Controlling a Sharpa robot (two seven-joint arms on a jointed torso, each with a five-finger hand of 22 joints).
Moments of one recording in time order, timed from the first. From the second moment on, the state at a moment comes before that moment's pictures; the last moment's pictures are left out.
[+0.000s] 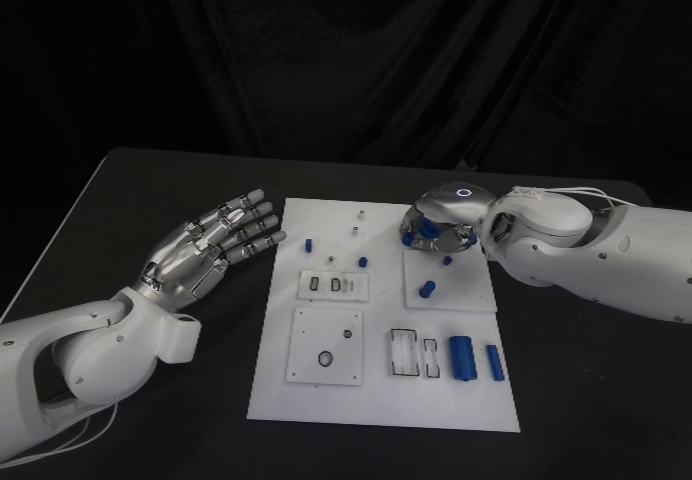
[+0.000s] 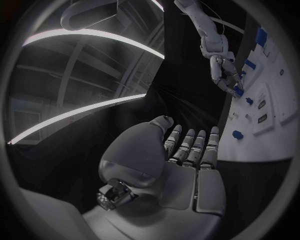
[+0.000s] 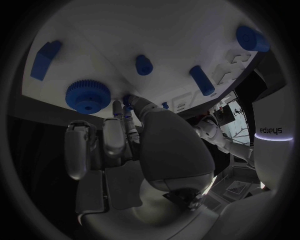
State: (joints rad) left arm 1.27 -1.16 -0.20 1.80 0.07 0.07 0.68; left_hand 1.38 0.21 0.16 0.13 0.58 0.42 0.10 0.10 0.05 0.18 0.22 0.35 0.05 0.21 0.24 0.23 0.05 0.13 0.27 0.29 0.18 0.07; right arm 1.48 -0.82 -0.25 1.50 -1.67 -0.25 -0.02; right_hand 1.43 -0.07 0.31 0.11 0.25 0.88 0.11 0.20 0.13 0.90 0.10 0.45 0.07 1.44 0.01 1.34 0.97 0.06 1.45 0.11 1.48 1.31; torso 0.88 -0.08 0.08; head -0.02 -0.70
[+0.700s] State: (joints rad) left arm 1.27 -1.15 -0.20 1.78 0.07 0.07 0.68; left_hand 1.37 0.21 0.18 0.12 0.58 0.42 0.11 0.10 0.05 0.18 0.23 0.35 0.05 0.21 0.26 0.24 0.05 0.11 0.27 0.29 0.18 0.07; right arm 1.48 -0.81 -0.25 1.49 -1.66 -0.28 -0.02; right_hand 1.42 -0.06 0.30 0.11 0.21 1.02 0.10 0.27 0.16 1.03 0.07 0.40 0.07 1.45 0.00 1.34 0.99 0.06 1.45 0.11 1.48 1.31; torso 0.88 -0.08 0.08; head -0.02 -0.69
